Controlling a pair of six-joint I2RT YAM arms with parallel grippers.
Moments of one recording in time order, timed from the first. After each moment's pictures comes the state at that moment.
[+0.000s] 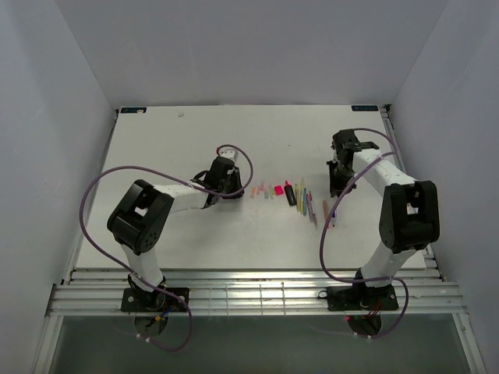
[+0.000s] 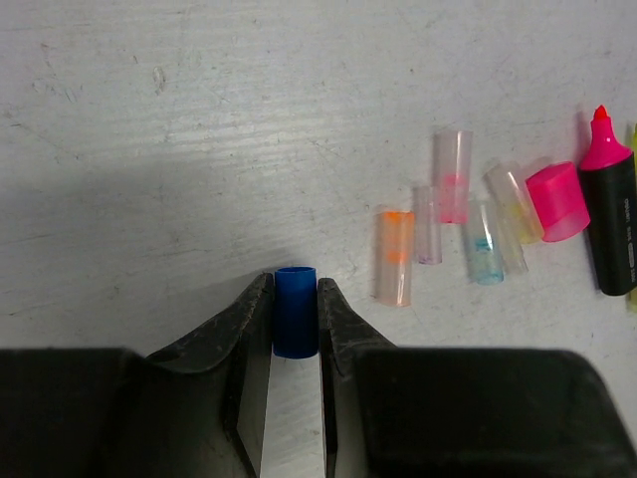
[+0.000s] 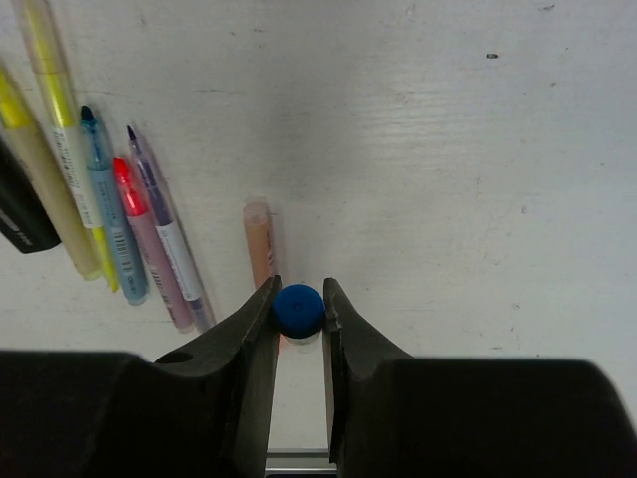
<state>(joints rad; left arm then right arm) -0.58 1.81 0.93 0.13 -0.03 -0.48 0.18 1.69 1.23 -0.82 0.03 0.16</state>
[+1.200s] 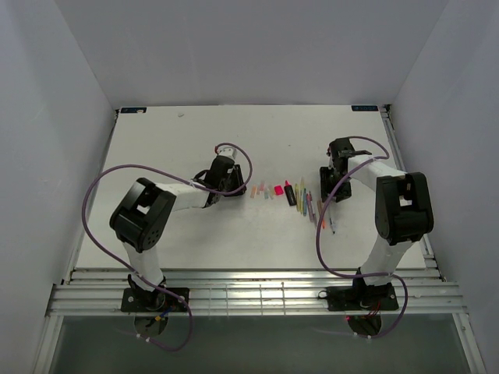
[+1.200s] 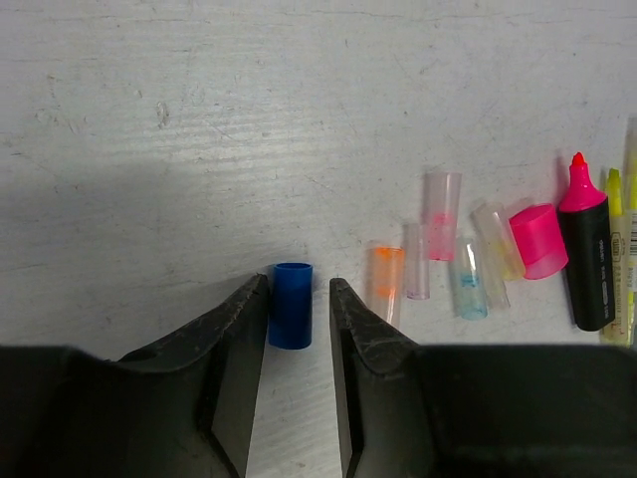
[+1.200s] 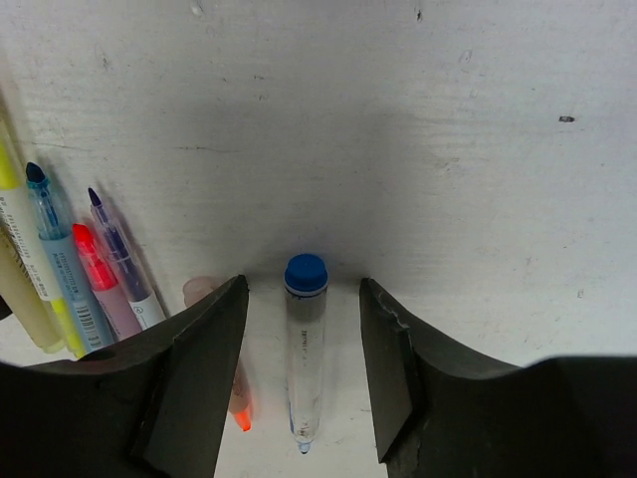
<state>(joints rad) -0.56 1.84 0.95 0.18 -0.04 -0.53 0.17 1.79 1.13 -0.64 0.00 0.13</state>
